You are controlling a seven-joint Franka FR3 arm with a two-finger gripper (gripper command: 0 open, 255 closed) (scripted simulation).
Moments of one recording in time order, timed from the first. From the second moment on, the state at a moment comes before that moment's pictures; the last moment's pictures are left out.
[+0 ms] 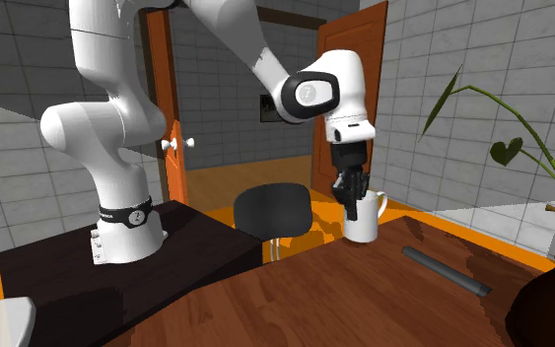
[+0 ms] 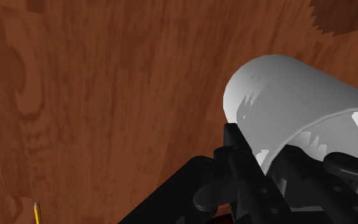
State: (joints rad) arm 0.09 0.19 0.48 -2.24 -0.31 2.55 0.90
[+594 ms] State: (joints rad) arm 0.08 0.10 0.51 -2.22 -0.21 2.45 0.82
